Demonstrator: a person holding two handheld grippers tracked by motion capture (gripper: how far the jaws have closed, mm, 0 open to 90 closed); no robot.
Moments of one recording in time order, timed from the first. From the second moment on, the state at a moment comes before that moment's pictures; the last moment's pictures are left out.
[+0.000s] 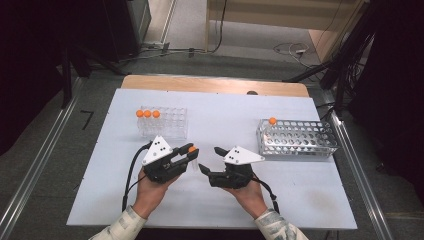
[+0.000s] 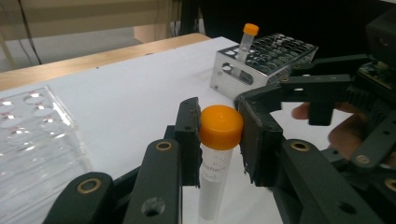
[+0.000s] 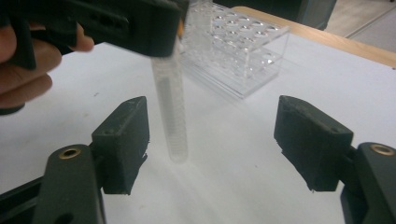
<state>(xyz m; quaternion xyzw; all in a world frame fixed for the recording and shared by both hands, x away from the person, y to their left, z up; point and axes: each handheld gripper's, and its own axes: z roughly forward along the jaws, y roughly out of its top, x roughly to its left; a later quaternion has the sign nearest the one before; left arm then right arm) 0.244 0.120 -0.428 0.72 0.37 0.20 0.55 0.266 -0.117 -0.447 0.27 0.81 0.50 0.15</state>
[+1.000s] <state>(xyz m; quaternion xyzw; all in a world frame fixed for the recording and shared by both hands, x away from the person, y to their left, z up) 0.300 0.168 -0.402 0.67 0.45 0.25 0.54 0.269 -0.179 -0.448 0.32 0.79 0.48 0.19</state>
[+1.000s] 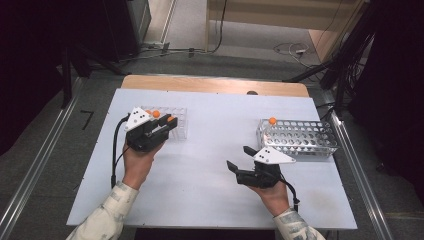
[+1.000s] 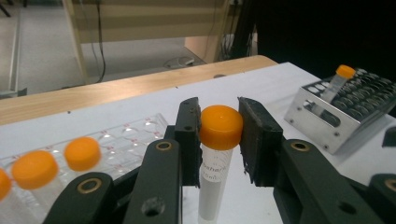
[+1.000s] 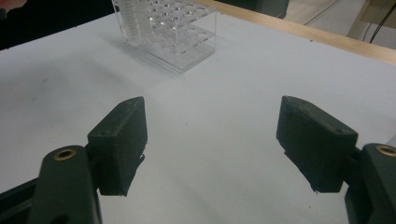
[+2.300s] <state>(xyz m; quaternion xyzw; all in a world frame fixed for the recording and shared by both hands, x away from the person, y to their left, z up) 0.344 0.179 -0.424 0.68 0.48 0.32 0.45 0.271 -0.178 -0.448 0.33 0.79 0.48 0.18</state>
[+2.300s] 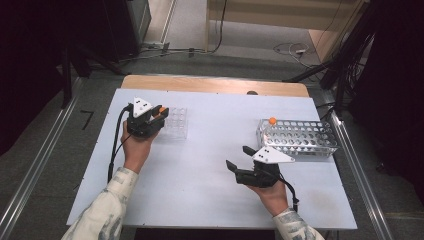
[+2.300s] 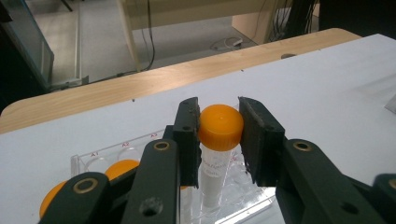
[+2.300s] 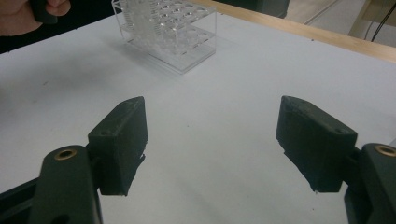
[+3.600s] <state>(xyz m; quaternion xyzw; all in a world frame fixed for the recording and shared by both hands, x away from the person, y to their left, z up) 0.267 0.152 -0.444 0.69 0.47 0.27 0.49 0.333 -0.235 -0.447 0.47 0.69 0.46 0.31</state>
